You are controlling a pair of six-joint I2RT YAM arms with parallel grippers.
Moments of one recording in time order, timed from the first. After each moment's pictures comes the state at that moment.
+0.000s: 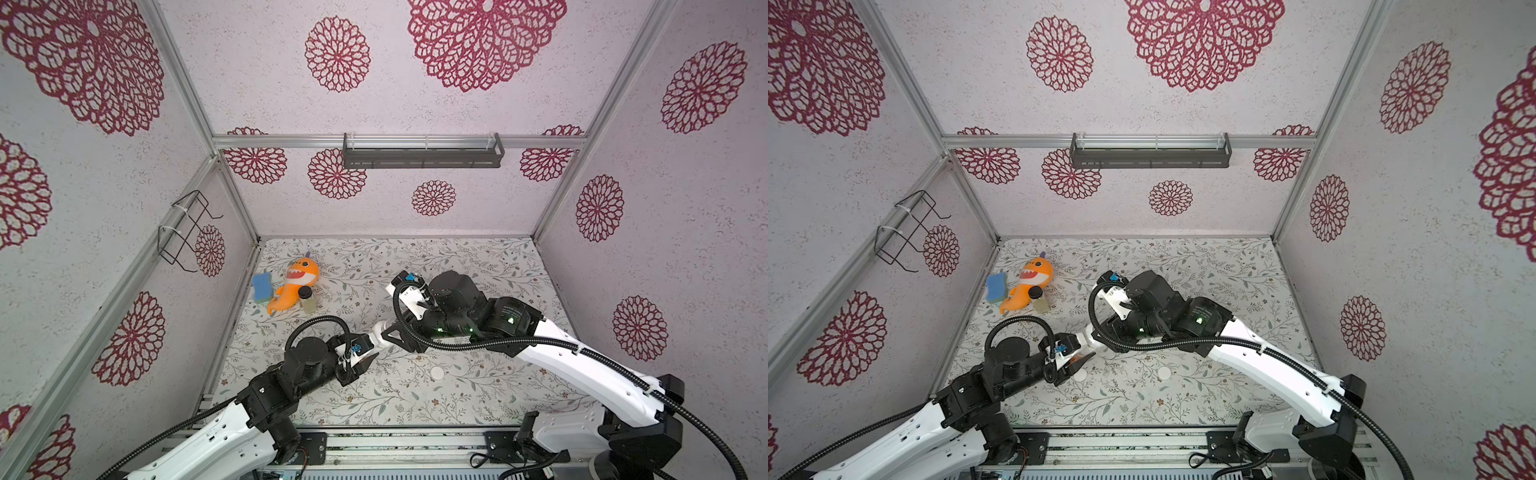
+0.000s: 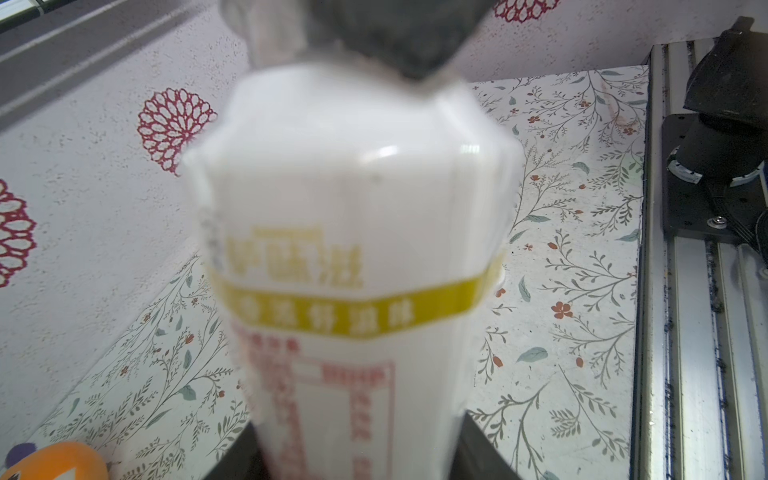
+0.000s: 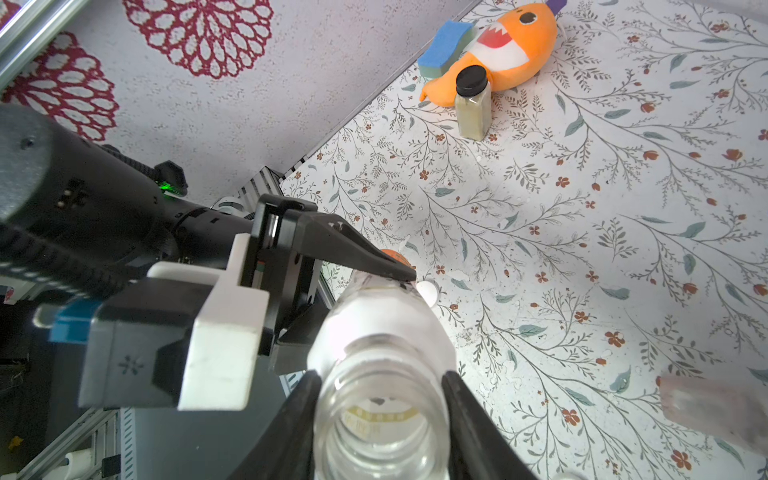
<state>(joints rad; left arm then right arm) -0.85 0.62 0.58 -0.32 0.03 0.37 0.98 1.32 1.45 -0.76 -0.26 0.29</state>
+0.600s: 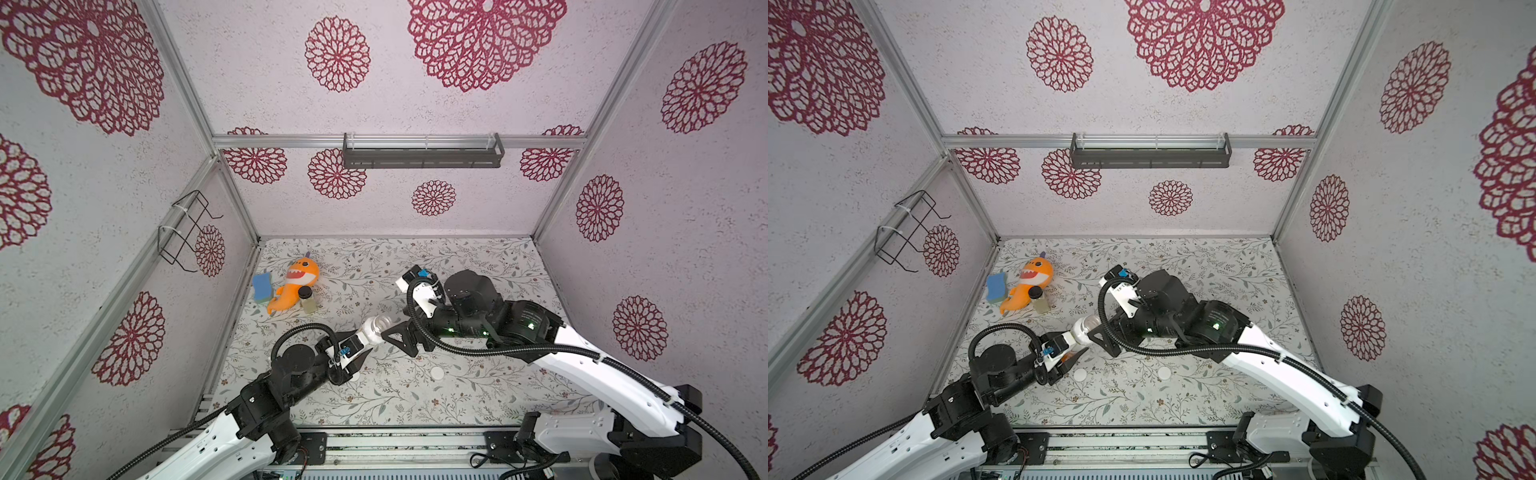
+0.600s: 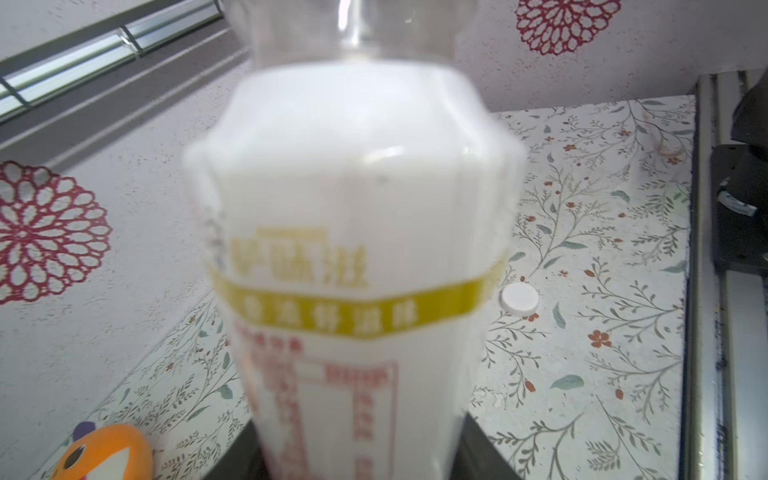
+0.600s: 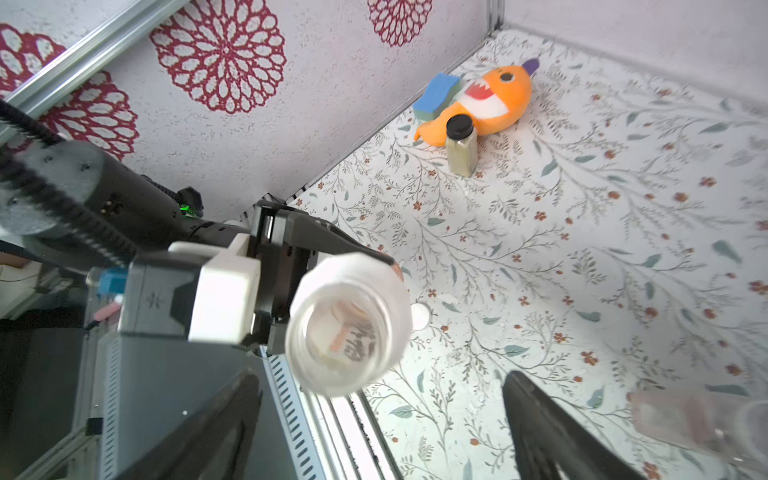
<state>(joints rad) -0.85 0.50 0.54 -0.27 -0.09 0.37 0.98 1.21 1.45 -0.75 -0.17 0.27</state>
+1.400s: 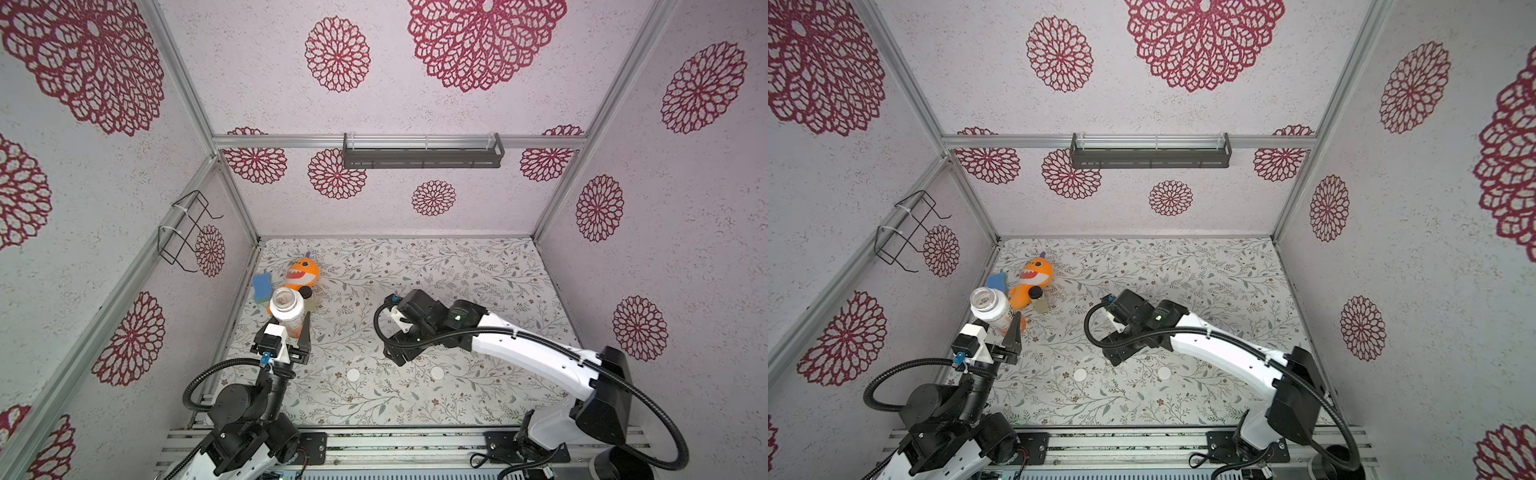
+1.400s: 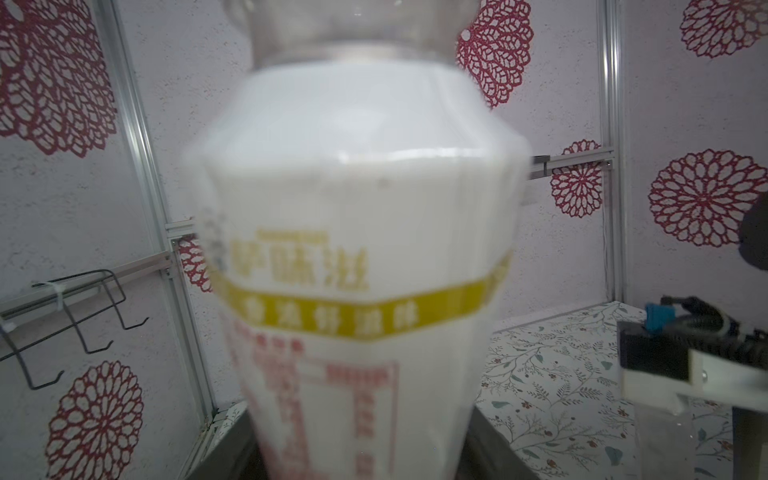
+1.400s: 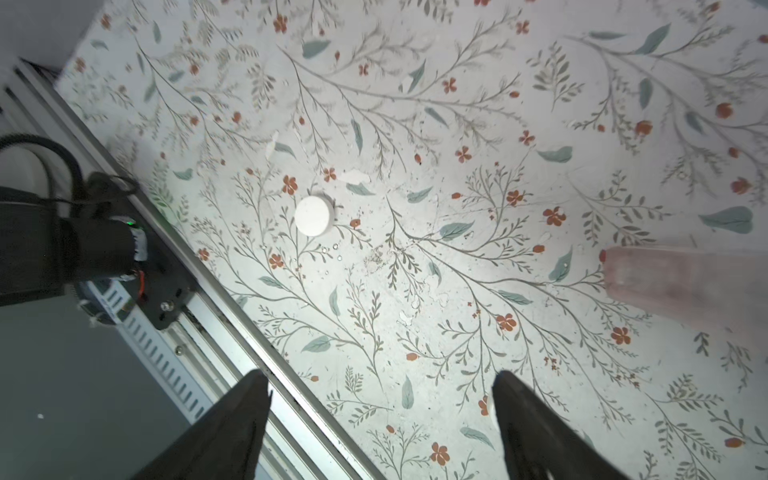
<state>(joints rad) -0.72 0.13 0.43 0.04 -0.53 0.32 0.99 1.56 1.36 -0.87 -0.07 0.31</state>
